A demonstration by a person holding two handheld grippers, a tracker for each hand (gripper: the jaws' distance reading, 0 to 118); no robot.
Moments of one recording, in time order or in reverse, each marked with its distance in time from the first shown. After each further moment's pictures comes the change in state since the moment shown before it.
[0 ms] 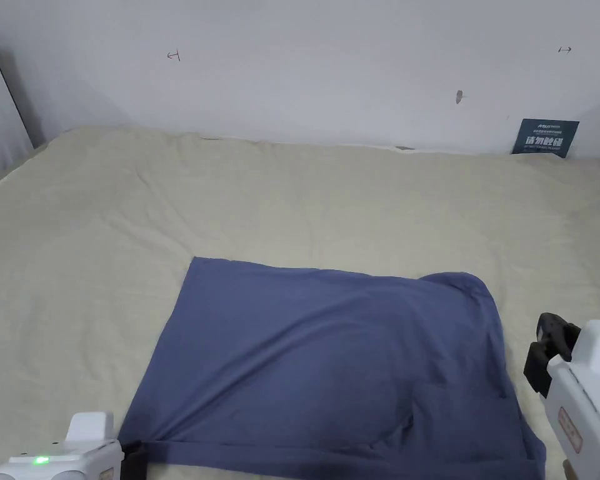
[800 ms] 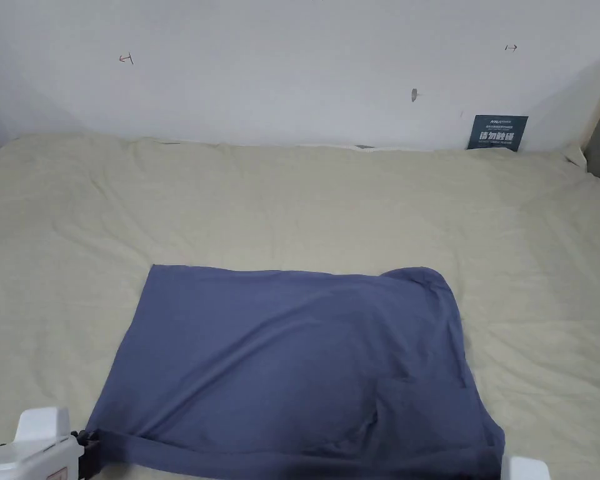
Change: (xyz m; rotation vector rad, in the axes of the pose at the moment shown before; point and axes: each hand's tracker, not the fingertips) left arm 0.011 0.024 0.035 0.105 -0.078 0.009; right arm 0.013 -0.162 -0.019 -0.630 0.014 -0.057
